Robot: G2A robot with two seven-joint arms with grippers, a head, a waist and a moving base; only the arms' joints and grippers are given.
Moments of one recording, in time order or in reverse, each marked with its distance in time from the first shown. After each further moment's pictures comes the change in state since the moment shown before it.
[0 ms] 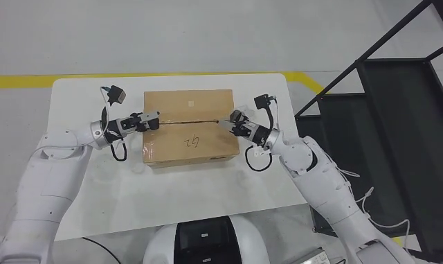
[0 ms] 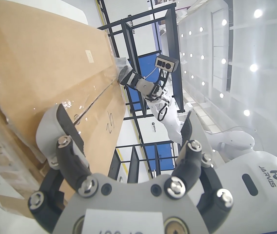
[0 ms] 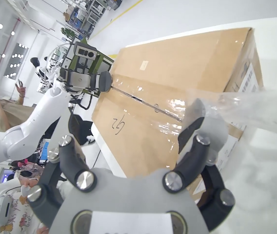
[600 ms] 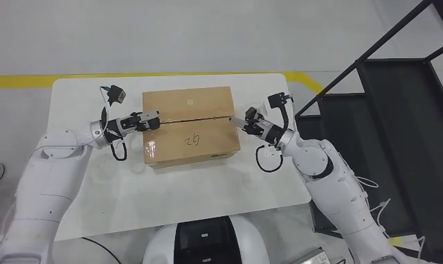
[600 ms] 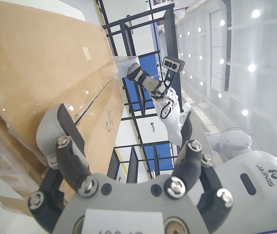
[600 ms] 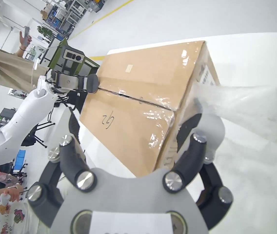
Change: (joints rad) left arm -0.006 -0.001 0.005 0.007 -0.011 -0.002 -0.004; right arm -0.133 0.033 0.159 -0.170 -0.085 0.119 0.037
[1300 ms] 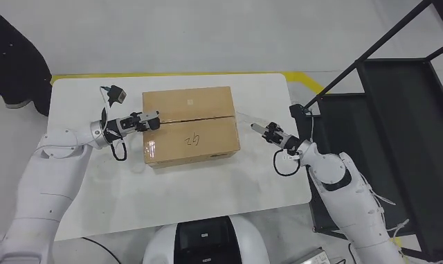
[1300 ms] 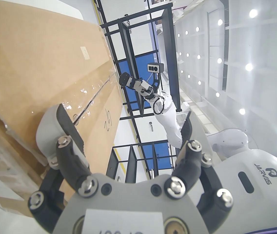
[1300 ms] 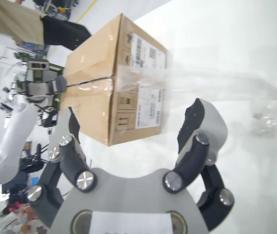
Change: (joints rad) left arm -0.007 -0.001 0.006 0.017 -0.020 -0.010 -0.016; right arm -0.141 0.018 0.132 0.001 0.201 0.046 0.096
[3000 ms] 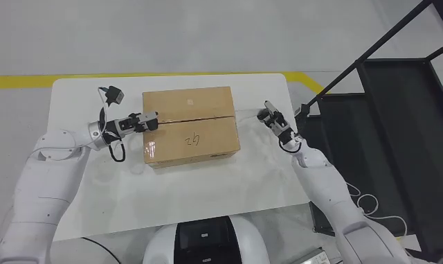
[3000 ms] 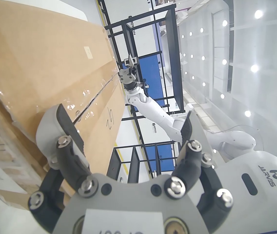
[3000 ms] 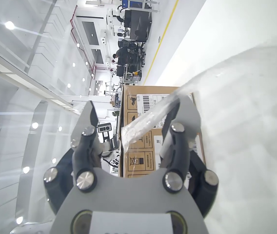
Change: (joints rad) left arm 0.030 0.014 -0.022 -0.051 0.037 0.022 0.027; right arm 0.399 -0.132 -0.212 0.854 0.656 -0.427 -0.055
